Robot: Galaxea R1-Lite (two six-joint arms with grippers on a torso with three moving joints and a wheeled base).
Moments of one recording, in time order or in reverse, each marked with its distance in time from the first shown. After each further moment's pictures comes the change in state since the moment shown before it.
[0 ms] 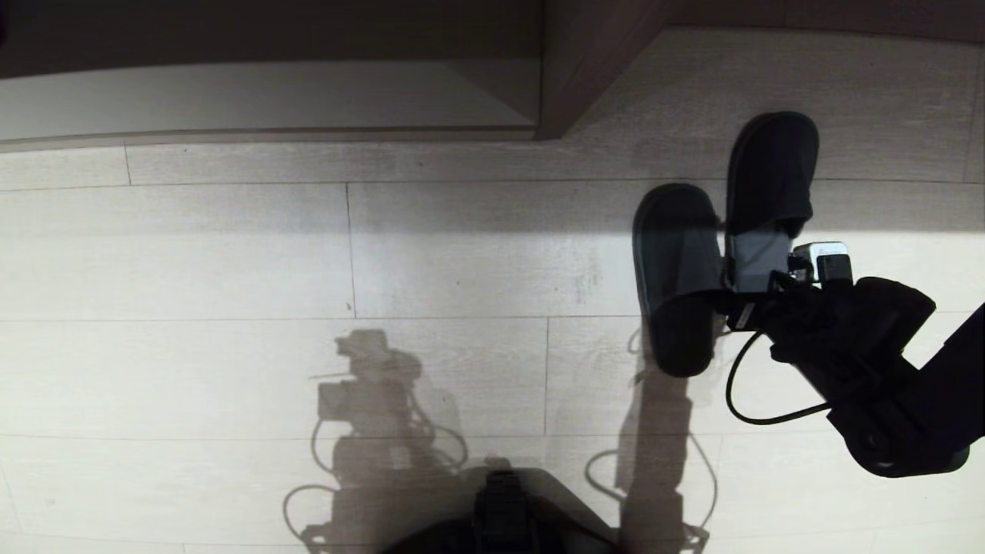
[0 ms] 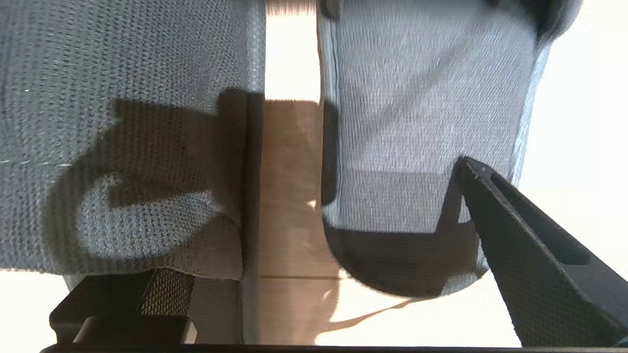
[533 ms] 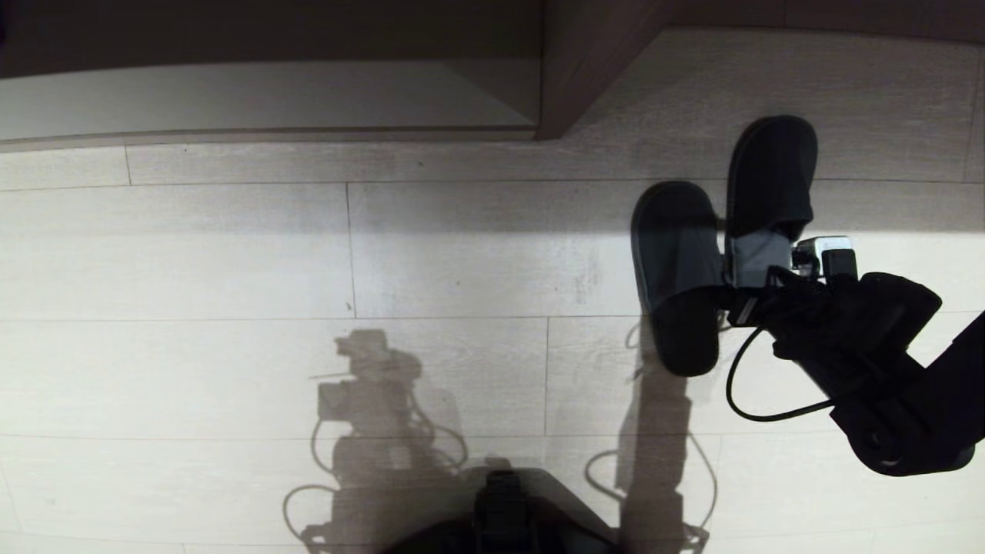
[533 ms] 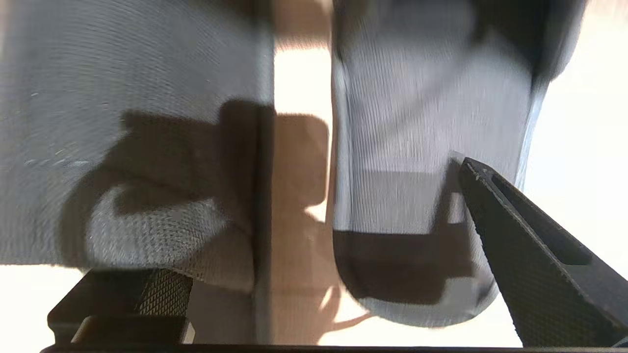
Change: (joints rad) left arm 0.000 0.000 0.000 0.000 0.000 0.000; right arm 0.008 -0.028 0.003 -0.009 0.008 -0.011
